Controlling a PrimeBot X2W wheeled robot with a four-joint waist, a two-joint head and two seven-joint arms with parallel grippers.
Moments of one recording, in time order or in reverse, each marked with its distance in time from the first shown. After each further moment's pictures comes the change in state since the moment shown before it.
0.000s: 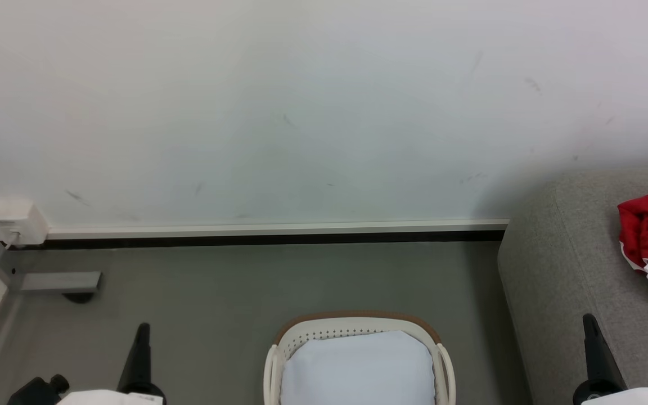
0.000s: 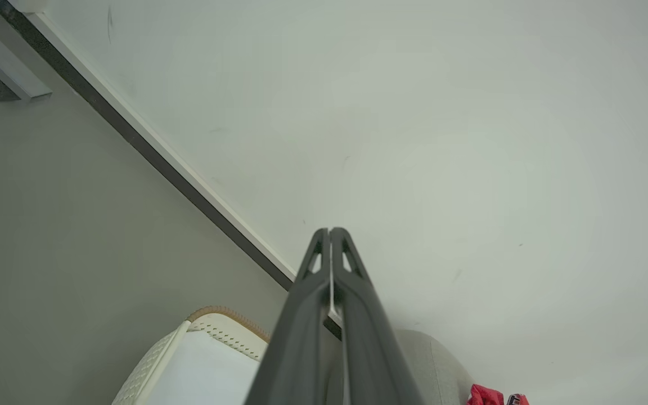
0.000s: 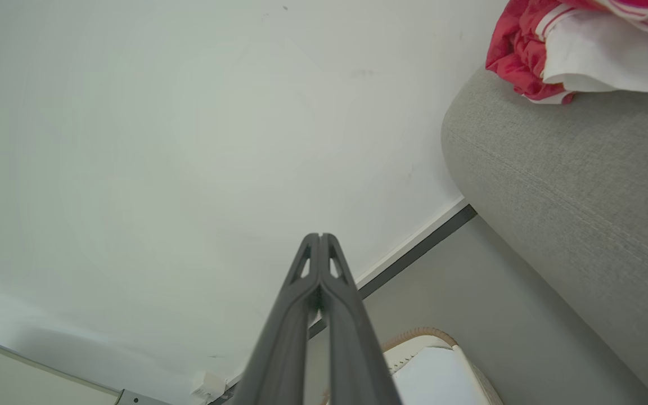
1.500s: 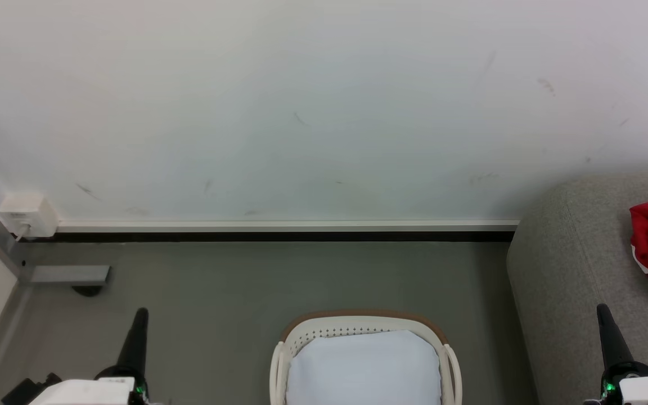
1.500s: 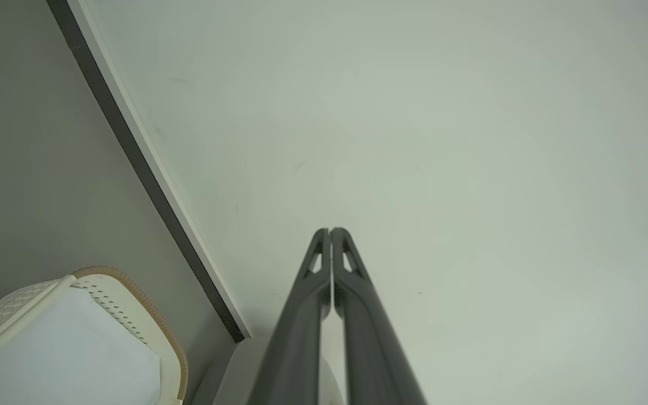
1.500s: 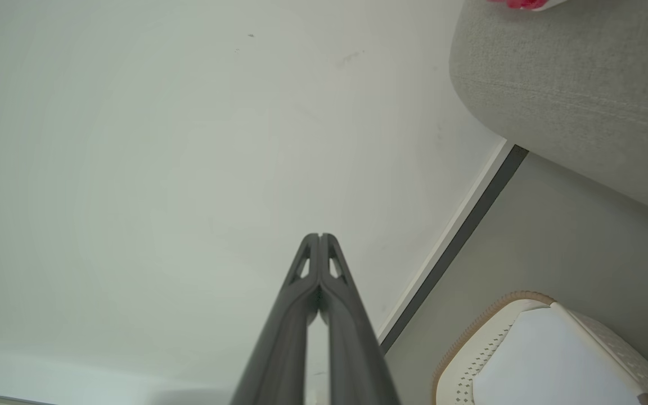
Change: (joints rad) left arm -0.035 -0.007 0.033 -0.019 -0.420 0.002 0.120; right arm -0.042 0.007 -0.067 0.013 0.402 0.000 0.110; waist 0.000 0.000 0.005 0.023
